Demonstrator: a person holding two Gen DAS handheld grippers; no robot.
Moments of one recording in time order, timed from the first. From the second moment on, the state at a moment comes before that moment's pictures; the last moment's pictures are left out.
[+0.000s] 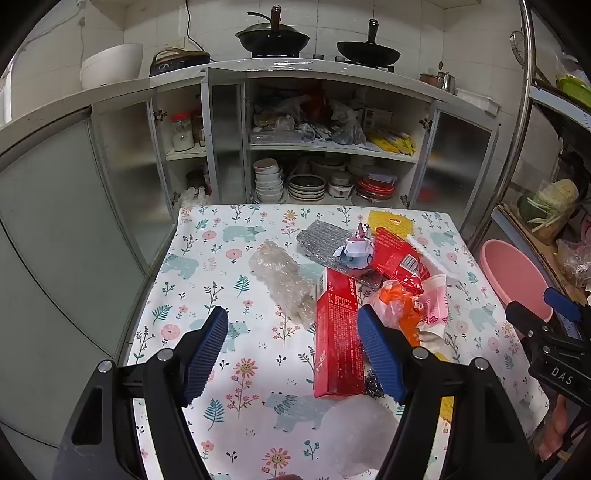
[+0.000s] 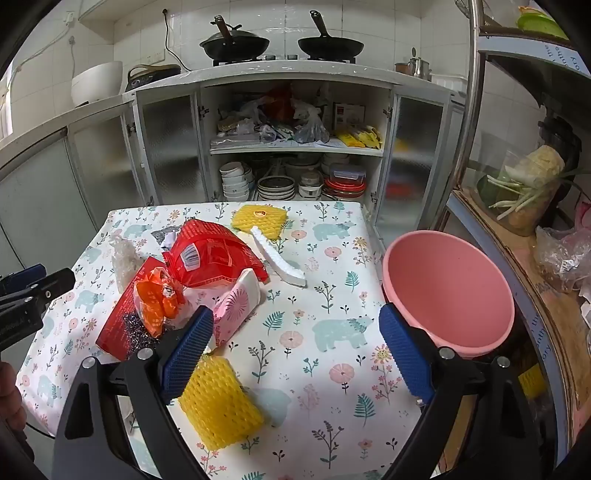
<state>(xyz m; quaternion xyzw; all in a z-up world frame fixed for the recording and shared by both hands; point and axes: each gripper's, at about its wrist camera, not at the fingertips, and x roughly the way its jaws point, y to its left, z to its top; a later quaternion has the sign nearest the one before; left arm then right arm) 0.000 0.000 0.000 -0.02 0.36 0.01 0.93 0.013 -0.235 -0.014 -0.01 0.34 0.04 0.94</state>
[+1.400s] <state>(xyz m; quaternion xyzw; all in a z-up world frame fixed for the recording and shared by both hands) 0.000 0.000 0.000 -0.02 0.36 0.01 0.93 0.009 -0.235 -0.006 -0.02 0.34 0.03 0.94</state>
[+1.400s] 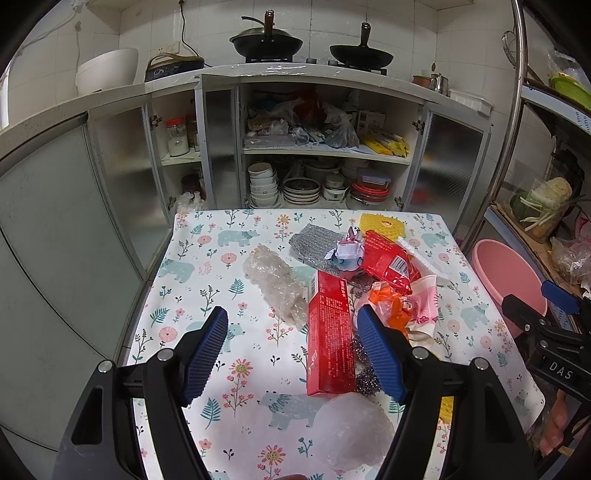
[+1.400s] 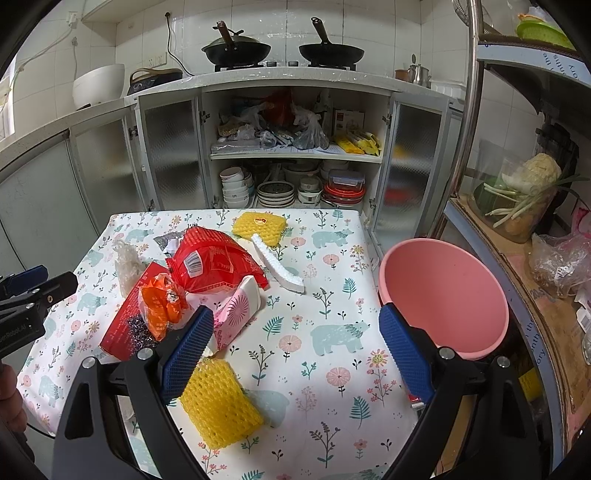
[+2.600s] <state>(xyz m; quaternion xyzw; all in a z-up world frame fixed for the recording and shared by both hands) 0.000 0.000 0.000 -0.02 0.35 0.00 0.94 0.008 -0.235 -0.003 -0.02 0.33 0.03 0.94</state>
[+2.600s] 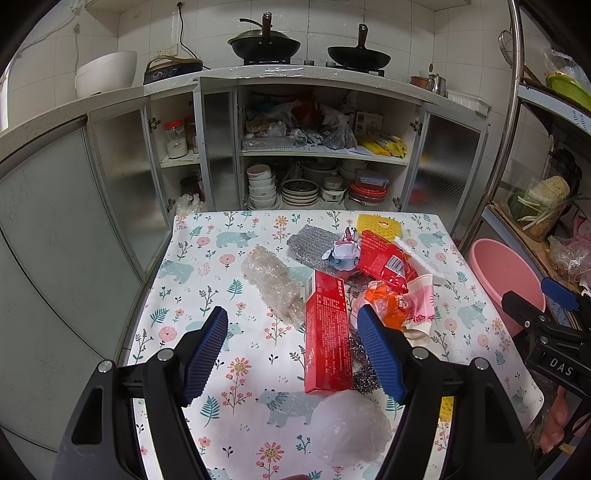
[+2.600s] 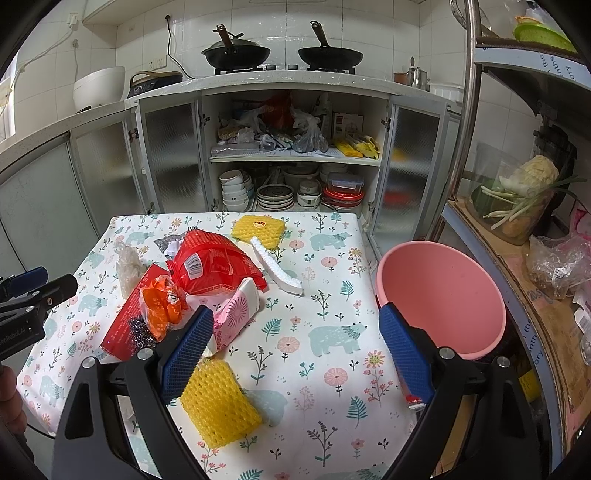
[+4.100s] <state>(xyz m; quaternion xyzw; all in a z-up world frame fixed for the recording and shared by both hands) -0.034 0.008 -0.026 -0.06 0.43 -0.14 0.89 -0.016 -0.234 -0.028 -0.01 0.37 0.13 0.92</state>
